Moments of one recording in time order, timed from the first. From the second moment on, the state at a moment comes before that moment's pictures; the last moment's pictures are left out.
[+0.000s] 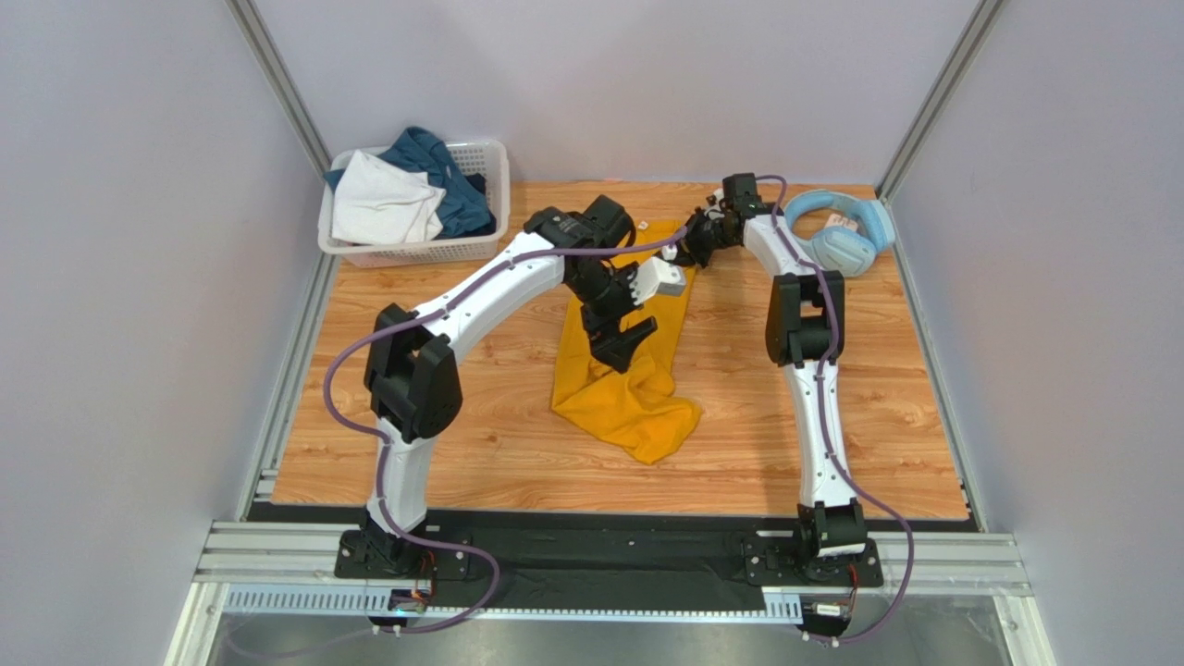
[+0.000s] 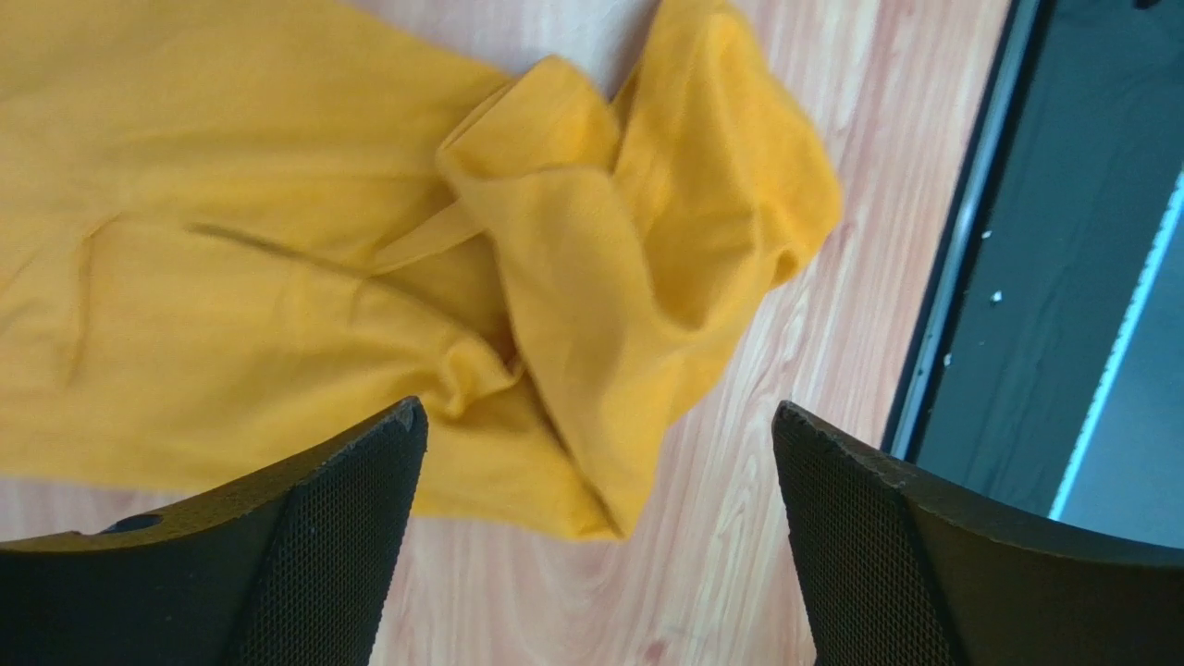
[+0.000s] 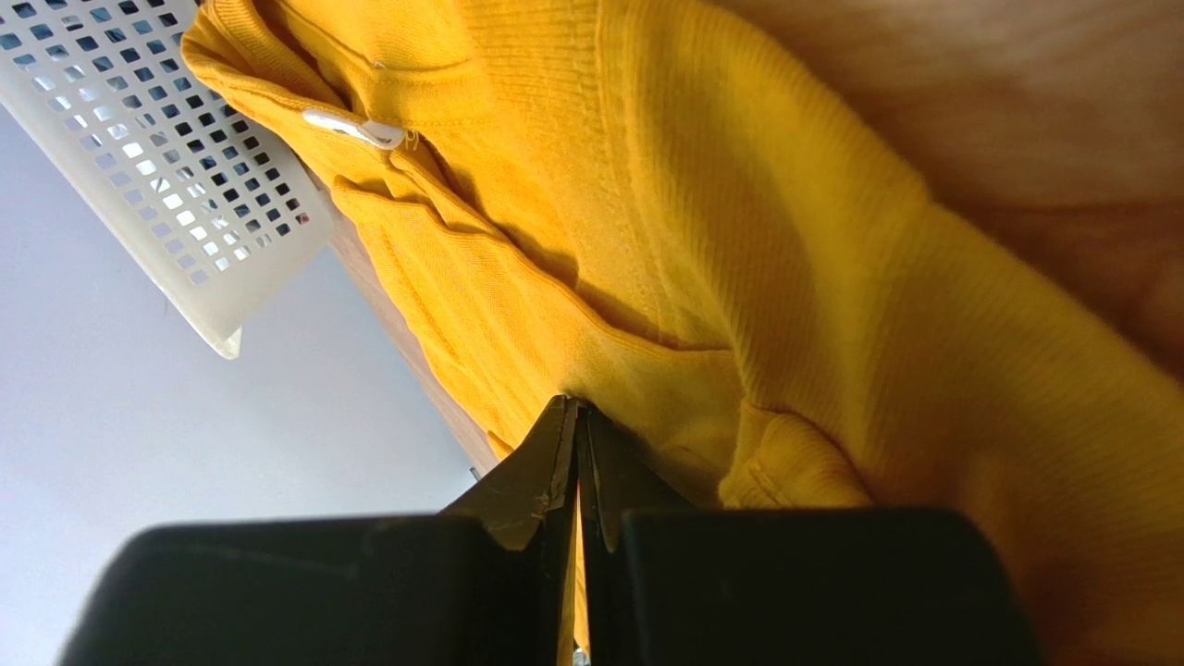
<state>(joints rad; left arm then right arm) -0.69 2.02 1.91 -1.16 0.53 0.61 0.10 2.74 2.40 -0.68 -0.77 0.82</state>
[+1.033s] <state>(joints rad) -0.77 2.32 2.08 -1.04 0.51 0.50 0.06 2.75 2.41 -0.66 -0.75 0.84</state>
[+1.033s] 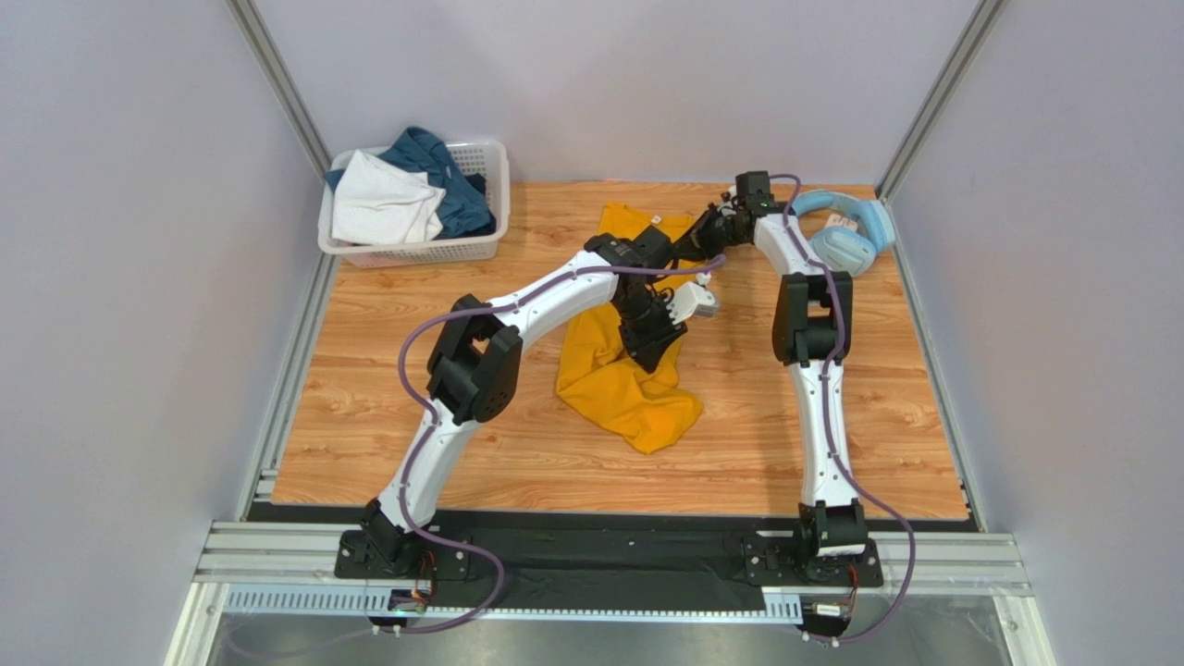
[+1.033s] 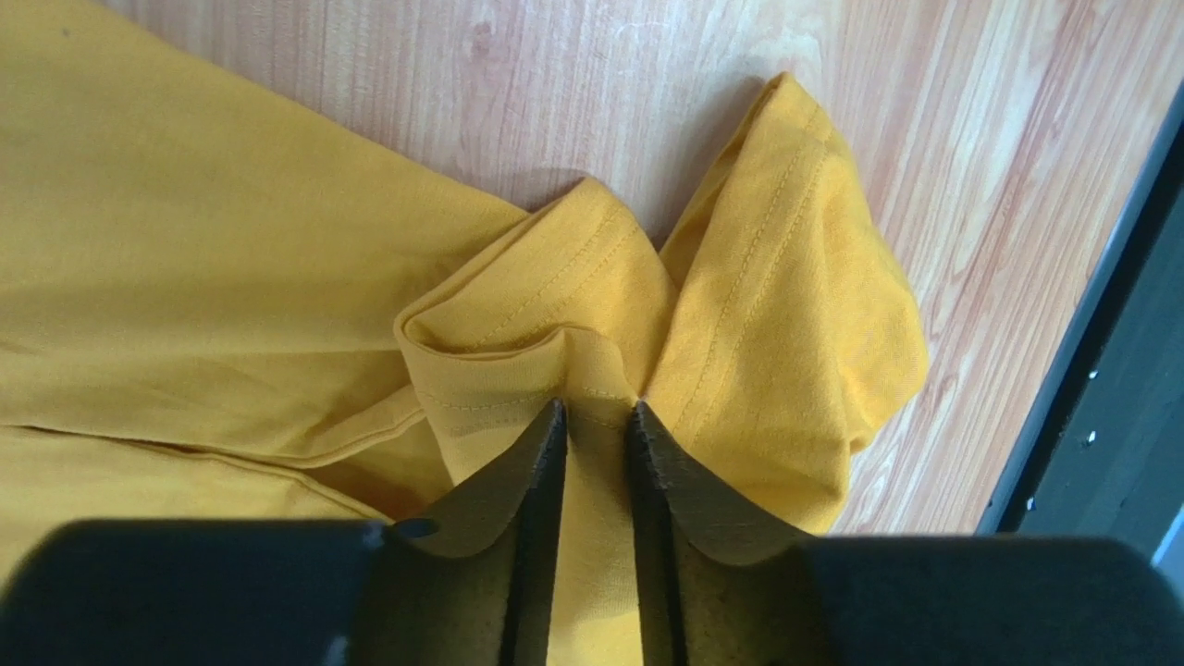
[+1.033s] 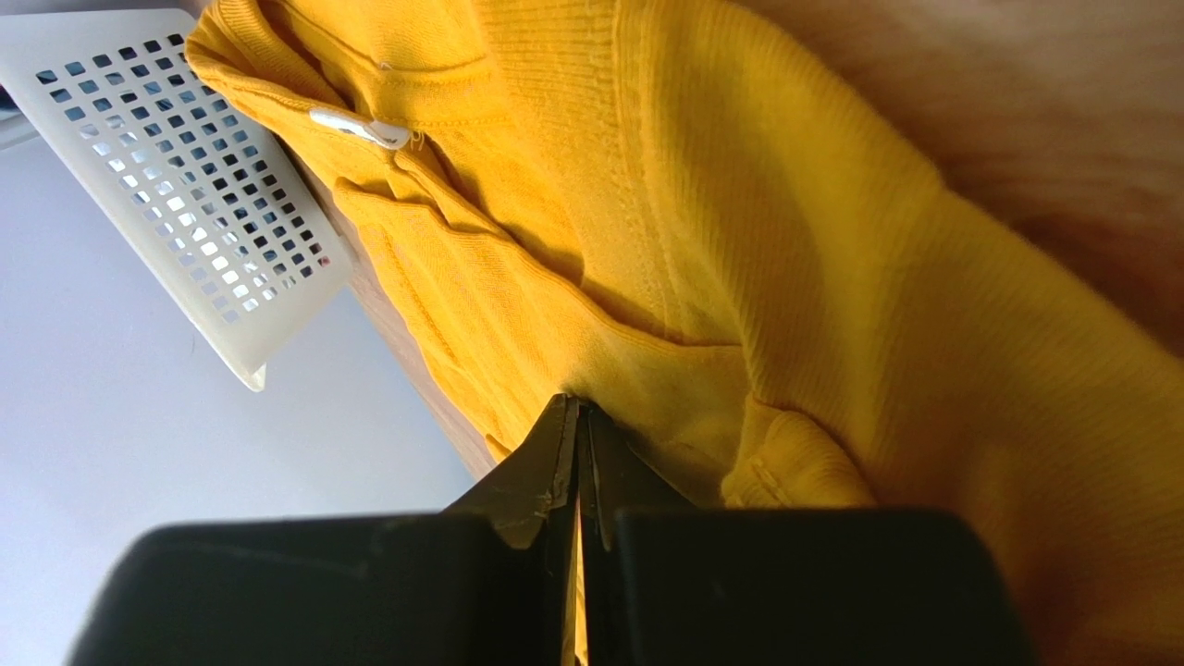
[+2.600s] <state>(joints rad) -0.89 1.87 1.59 -0.99 0.32 0.68 0.03 2.74 2.40 -0.64 -0.75 0.87</state>
